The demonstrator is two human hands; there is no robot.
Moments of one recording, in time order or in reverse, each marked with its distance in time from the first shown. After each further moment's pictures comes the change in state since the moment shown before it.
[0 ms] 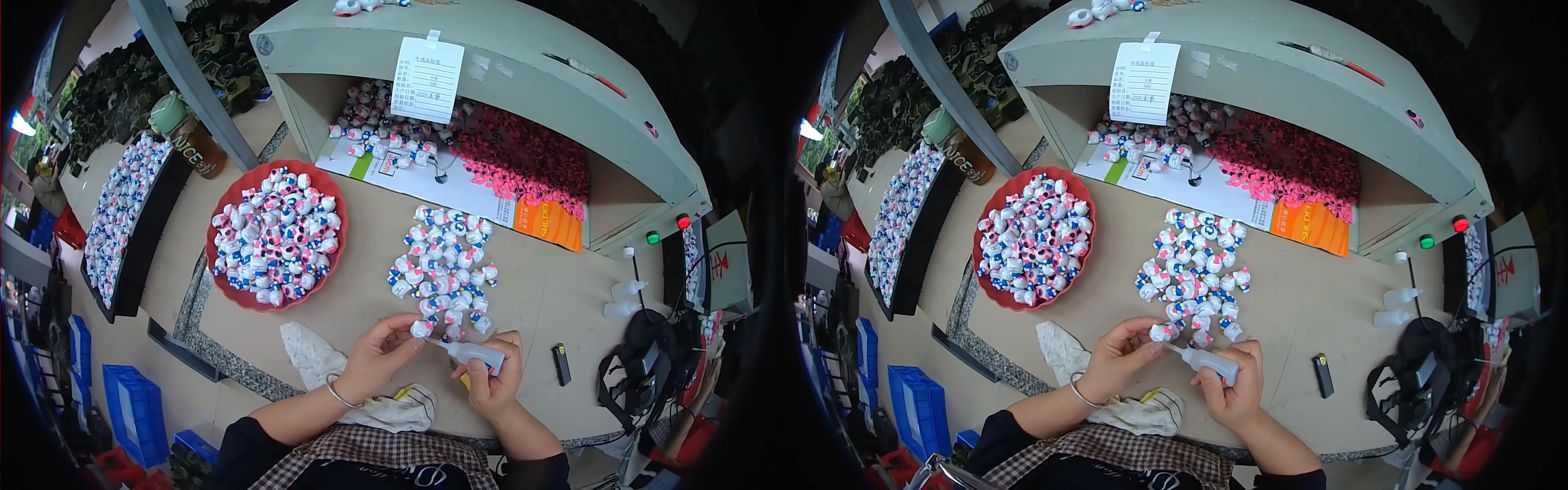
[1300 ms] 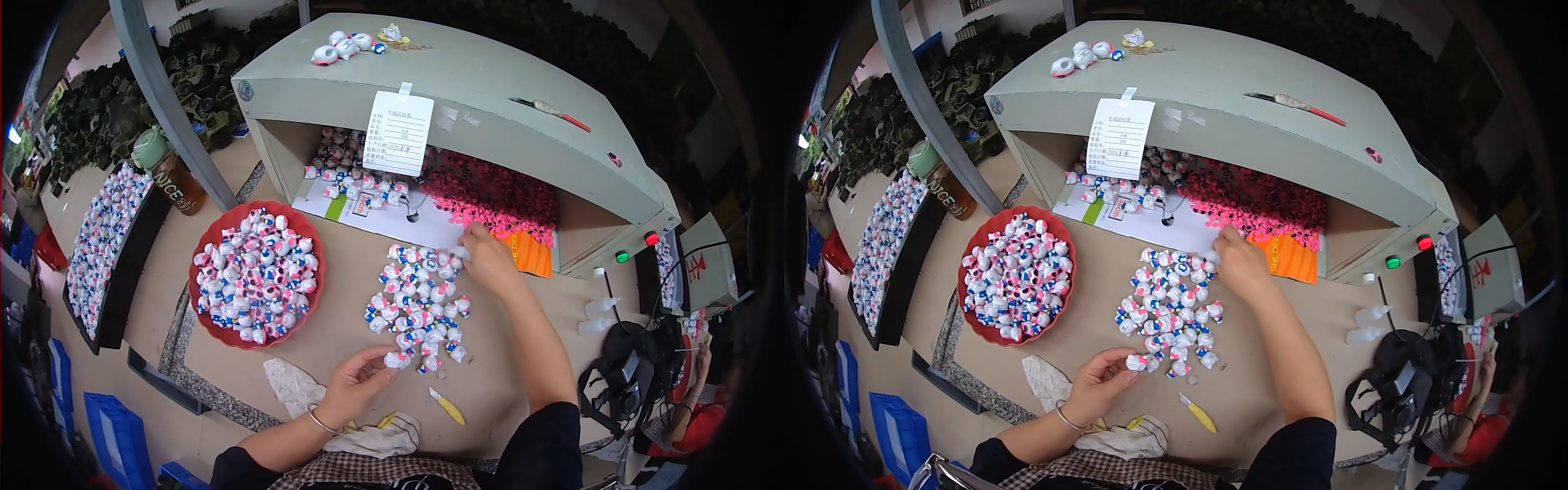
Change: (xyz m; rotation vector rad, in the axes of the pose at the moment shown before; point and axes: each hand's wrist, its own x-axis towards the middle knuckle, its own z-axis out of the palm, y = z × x) left_hand 0.004 -0.004 -0.010 -0.051 -0.014 0.064; right_hand 0.182 0.091 -0.031 -0.854 -0.352 -0.026
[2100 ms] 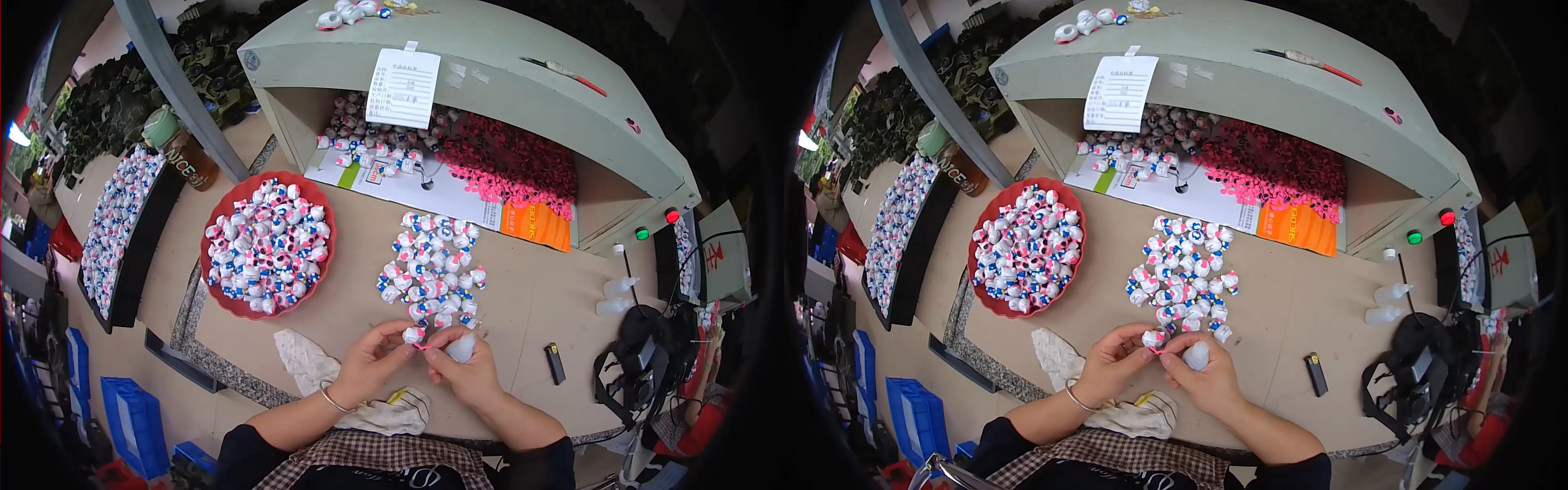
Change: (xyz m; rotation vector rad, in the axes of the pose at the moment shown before) left_hand -0.003 -0.002 0.010 0.005 -0.041 0.044; right_hand -0.145 -0.133 -0.006 1.638 -0.104 0.581
